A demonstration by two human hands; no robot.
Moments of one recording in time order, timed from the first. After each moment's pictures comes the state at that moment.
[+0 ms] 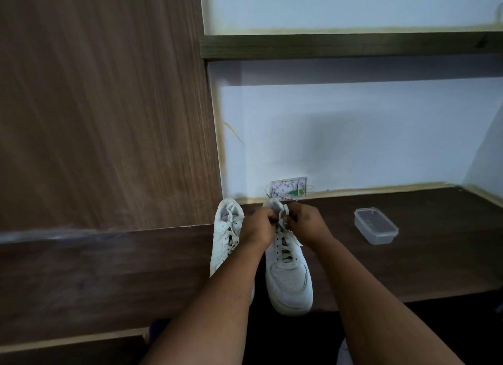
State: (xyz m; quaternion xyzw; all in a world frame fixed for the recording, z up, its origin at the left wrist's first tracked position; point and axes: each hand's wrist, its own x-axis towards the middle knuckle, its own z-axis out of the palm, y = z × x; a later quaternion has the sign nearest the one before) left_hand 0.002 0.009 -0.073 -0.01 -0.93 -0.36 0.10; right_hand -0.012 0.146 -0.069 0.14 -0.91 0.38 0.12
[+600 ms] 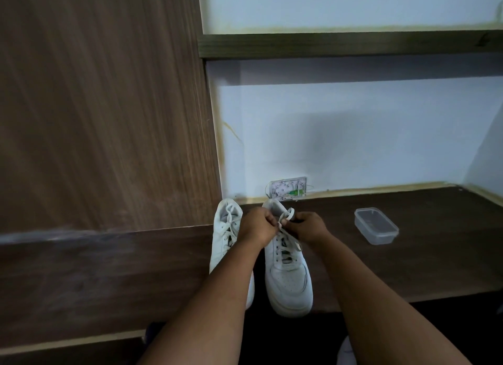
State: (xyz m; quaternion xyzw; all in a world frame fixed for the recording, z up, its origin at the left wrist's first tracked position) left_hand 0.003 0.007 -0.065 0.01 -0.92 -0.38 0.08; right_hand -0.024 0.149 -0.088 0.00 -0.84 0.54 0.00
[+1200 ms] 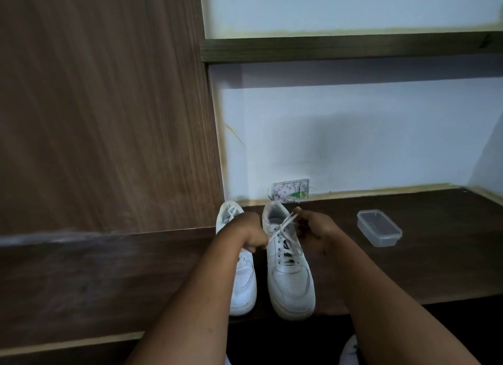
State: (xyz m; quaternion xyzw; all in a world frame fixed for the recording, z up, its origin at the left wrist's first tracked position) left_hand 0.006 -0.018 -0.033 -0.01 -0.98 -0.16 -0.13; right_hand -0.039 0.158 -0.088 -0.12 -0.59 0.79 -0.10
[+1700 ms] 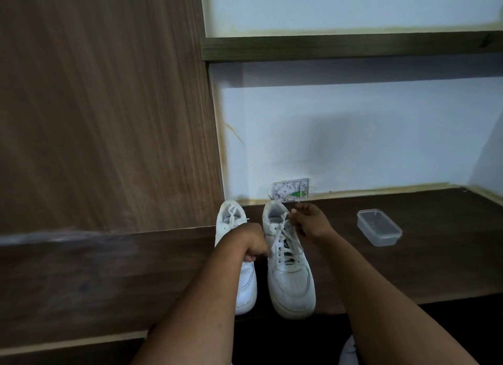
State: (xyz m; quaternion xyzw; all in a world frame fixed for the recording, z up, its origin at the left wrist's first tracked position) left_hand 0.014 -0.015 -0.047 0.02 -0.95 -0.24 -0.20; right_hand -0.034 0.151 -0.087 -0.03 -0.71 0.70 -0.01
